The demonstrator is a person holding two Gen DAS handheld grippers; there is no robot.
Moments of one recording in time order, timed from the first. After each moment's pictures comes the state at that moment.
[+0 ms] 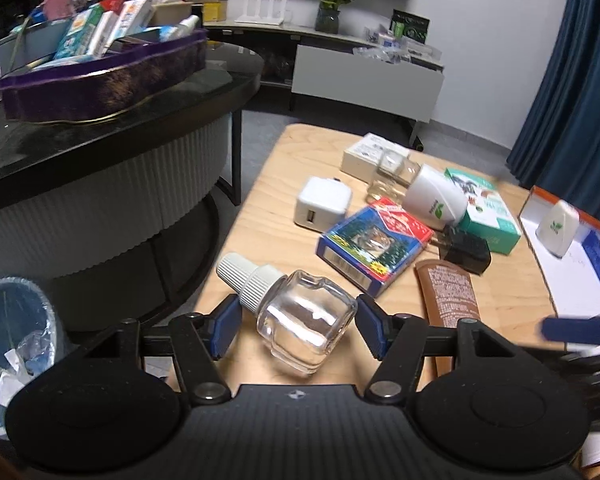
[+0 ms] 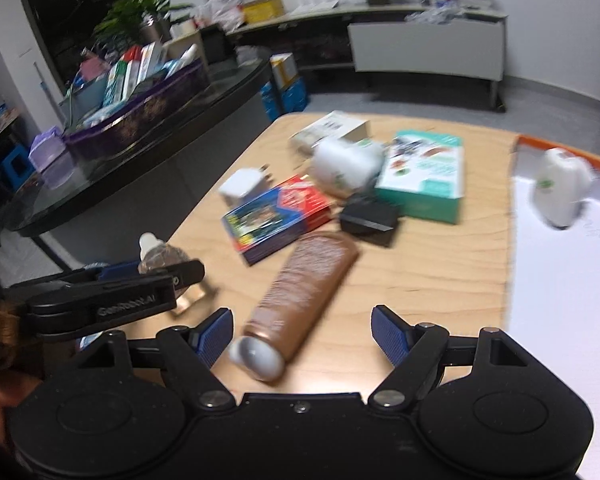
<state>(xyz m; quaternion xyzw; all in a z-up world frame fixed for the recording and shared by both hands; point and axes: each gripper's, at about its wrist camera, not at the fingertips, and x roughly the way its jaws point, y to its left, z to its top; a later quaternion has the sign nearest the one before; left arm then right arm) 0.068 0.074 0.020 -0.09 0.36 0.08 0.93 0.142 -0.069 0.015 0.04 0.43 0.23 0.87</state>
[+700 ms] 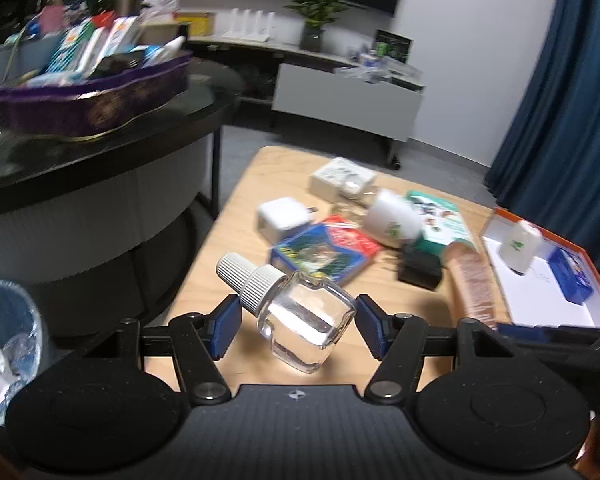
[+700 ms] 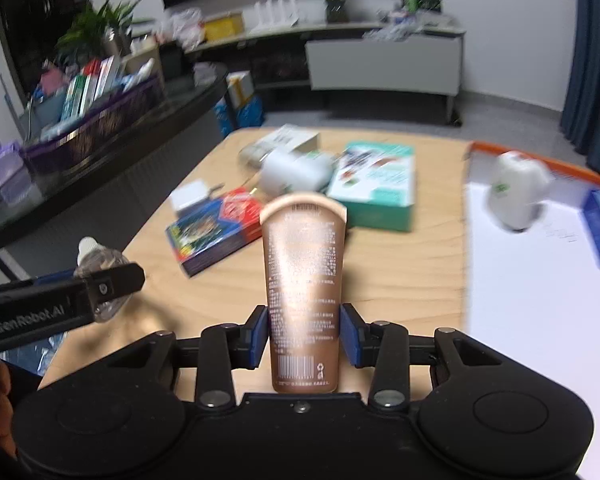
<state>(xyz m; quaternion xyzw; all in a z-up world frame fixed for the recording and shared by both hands) 0.063 0.052 0.039 -0.10 0.33 0.05 0.94 0.138 -0.094 0.014 0.04 0.39 0.15 0.91</state>
